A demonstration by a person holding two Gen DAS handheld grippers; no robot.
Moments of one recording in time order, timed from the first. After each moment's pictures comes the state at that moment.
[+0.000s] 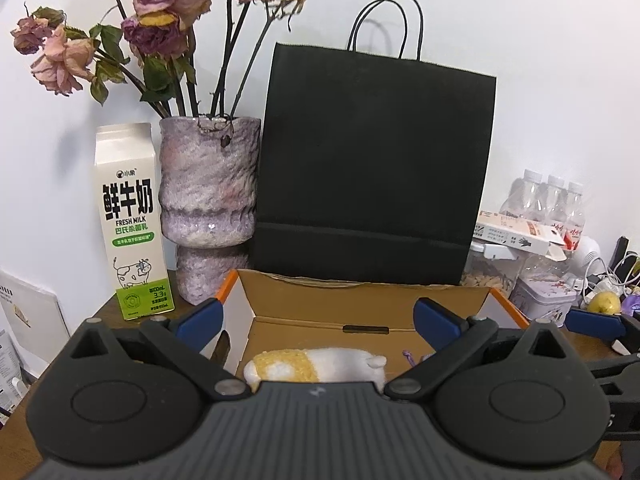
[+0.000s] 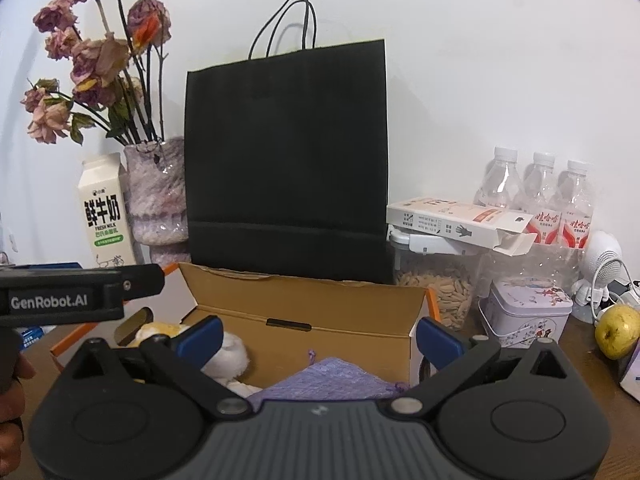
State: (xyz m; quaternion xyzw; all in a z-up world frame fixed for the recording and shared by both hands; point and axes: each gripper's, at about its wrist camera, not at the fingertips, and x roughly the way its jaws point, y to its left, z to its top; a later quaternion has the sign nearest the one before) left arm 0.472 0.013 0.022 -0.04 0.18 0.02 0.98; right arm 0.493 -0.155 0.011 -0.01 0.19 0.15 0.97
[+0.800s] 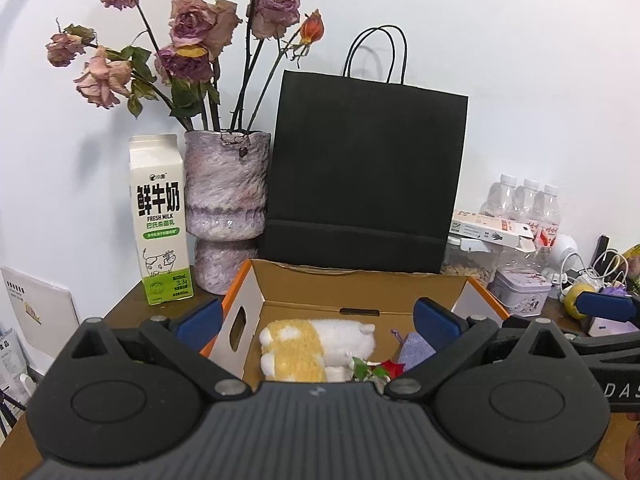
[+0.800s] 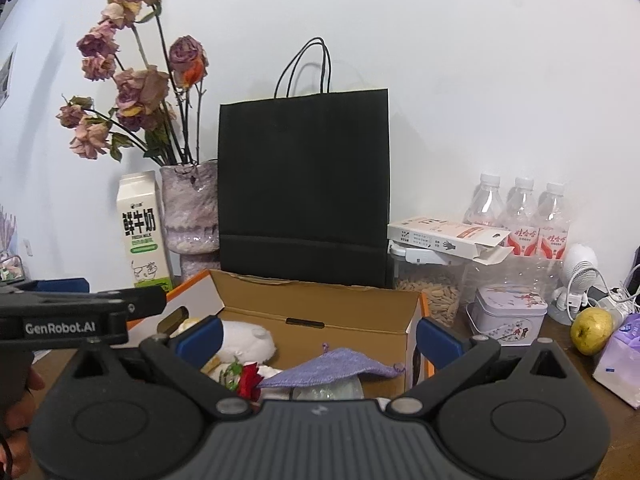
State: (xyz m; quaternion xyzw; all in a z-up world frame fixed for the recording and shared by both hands) left arm 0.401 0.014 0.029 -0.04 0.16 0.02 0.99; right arm 0.422 -0.167 0.032 -0.01 0.17 0.16 0.97
